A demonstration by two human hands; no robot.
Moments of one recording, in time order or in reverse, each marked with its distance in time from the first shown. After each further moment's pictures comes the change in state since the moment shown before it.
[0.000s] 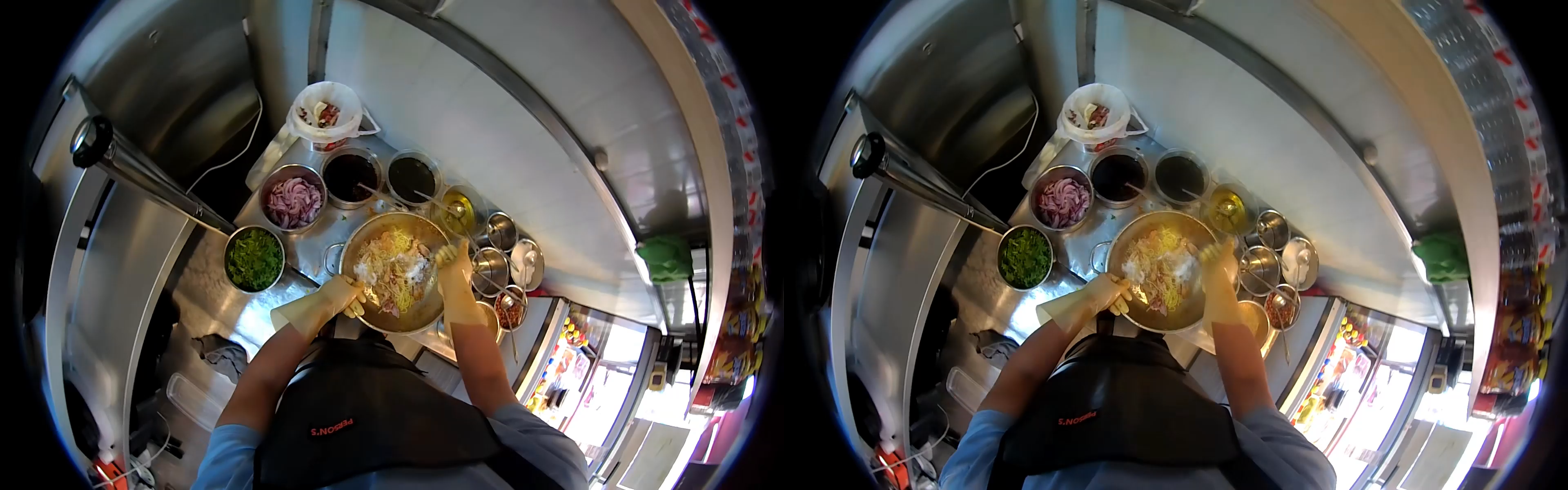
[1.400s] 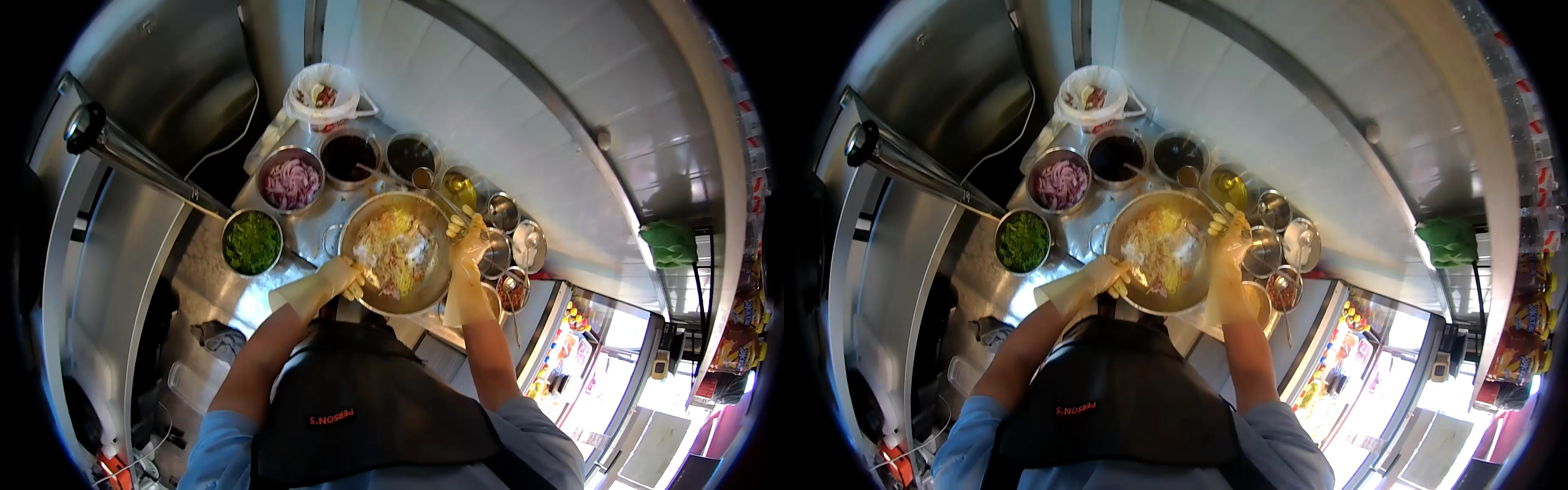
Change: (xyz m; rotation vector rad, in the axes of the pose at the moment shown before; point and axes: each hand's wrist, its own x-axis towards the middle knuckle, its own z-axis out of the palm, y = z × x) left_hand 0.004 0.000 -0.002 0.073 -0.029 -0.034; right_hand -0.057 -0.029 0.025 -0.187 -0.332 -0.480
